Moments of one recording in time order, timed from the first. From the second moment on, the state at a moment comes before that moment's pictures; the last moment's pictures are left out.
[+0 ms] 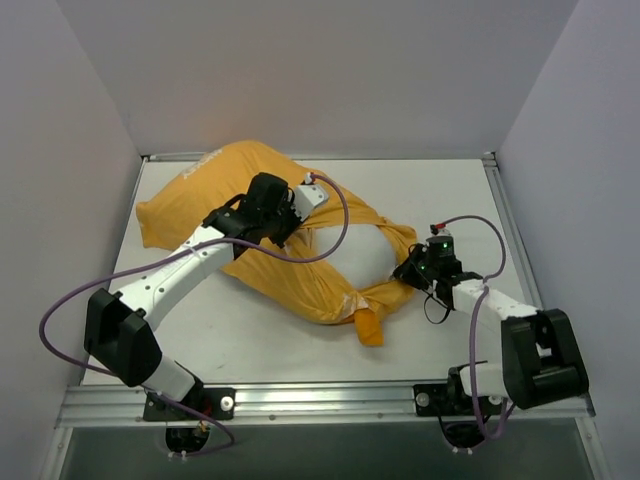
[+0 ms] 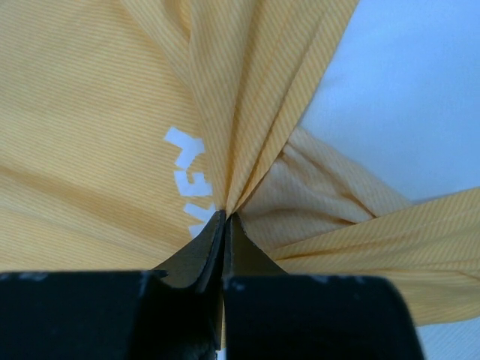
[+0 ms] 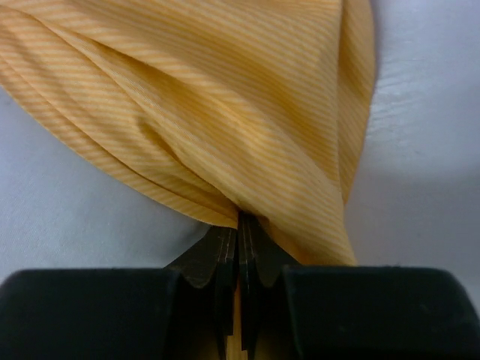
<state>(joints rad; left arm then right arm) -0.63 1.53 1.36 -0.55 0.01 0.35 0.19 1.29 0.49 0.03 -0.11 0.66</state>
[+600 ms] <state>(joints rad) -0.99 1.73 1.92 -0.81 0.07 0.64 0.28 1.22 0.43 0.27 -0.33 0.80</state>
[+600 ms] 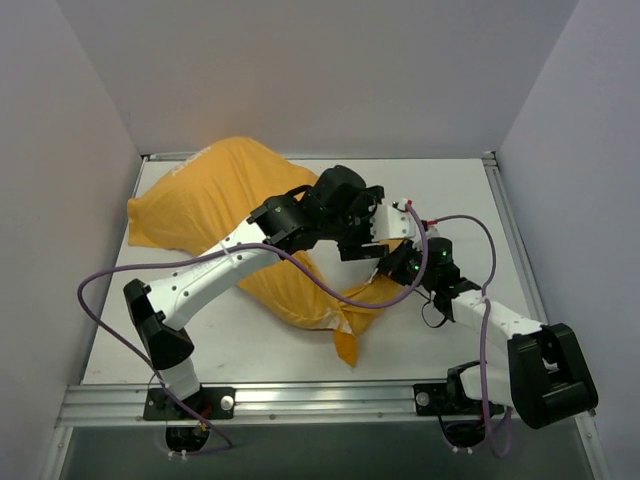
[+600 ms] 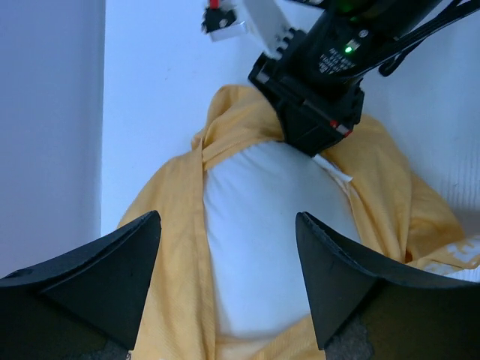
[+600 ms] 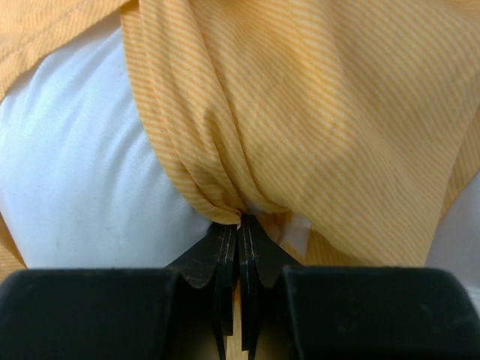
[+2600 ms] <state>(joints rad) -0.73 1.77 1.94 -0.72 0.15 0.25 0.33 0.88 0.79 -0.06 -0.14 0.49</state>
